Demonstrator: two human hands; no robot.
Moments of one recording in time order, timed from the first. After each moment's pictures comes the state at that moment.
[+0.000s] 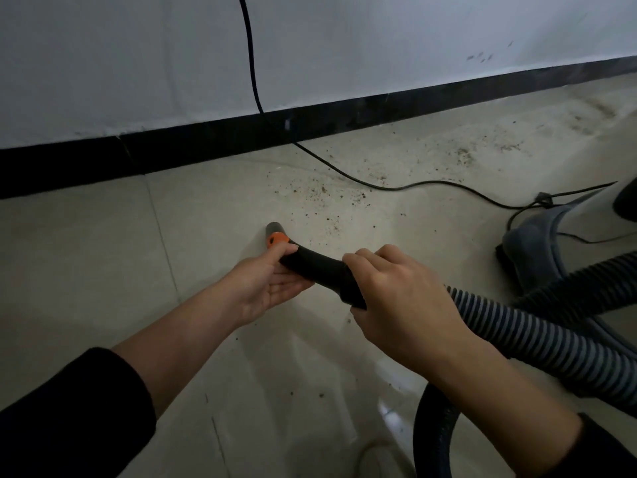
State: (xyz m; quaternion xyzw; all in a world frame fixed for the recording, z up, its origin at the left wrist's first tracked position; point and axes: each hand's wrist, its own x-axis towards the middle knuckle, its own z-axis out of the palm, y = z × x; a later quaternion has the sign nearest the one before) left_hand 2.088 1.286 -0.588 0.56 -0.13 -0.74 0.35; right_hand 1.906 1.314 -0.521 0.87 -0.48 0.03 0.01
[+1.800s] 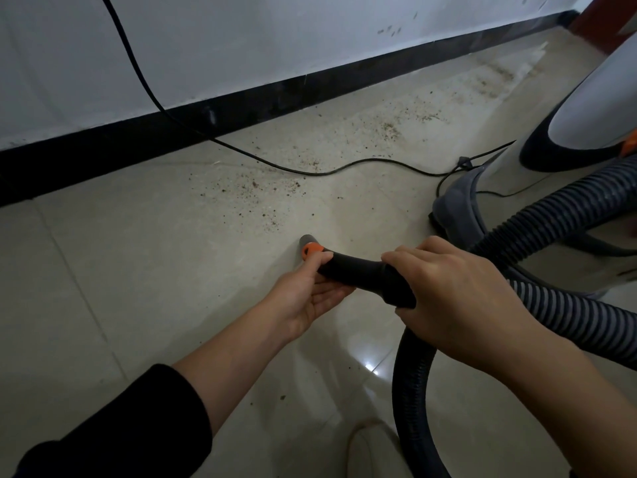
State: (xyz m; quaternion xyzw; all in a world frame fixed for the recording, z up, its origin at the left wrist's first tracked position) left_hand 1.970 1.283 -0.584 0.47 -0.13 -0.82 0.30; right_hand 1.814 1.336 -0.480 0.83 -0.56 -0.04 0.04
